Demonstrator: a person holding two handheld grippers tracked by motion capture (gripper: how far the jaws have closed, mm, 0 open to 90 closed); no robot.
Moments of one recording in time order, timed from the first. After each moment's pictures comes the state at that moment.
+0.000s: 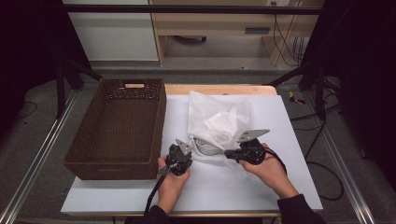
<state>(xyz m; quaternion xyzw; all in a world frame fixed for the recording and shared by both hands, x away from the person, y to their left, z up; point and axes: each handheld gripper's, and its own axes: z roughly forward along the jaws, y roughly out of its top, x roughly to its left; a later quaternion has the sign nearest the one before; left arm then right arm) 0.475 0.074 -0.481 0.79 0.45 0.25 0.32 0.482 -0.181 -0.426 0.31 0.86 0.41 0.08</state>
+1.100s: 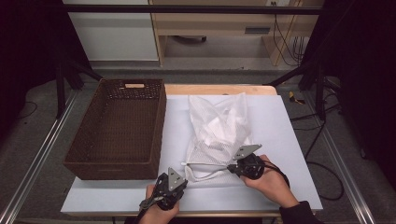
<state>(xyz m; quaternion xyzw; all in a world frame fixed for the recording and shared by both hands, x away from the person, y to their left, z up) 0.374 0.104 -0.466 0.83 0.38 0.19 0.36 0.452 -0.176 -0.451 0.28 0.90 0.31 0.11</state>
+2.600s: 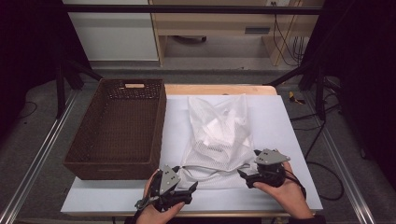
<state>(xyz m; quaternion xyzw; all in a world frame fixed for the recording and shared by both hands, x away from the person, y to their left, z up) 0.372 0.111 -0.445 0.79 0.35 0.21 0.46 0.427 -0.225 -0.445 0.32 0.83 0.39 0.24</state>
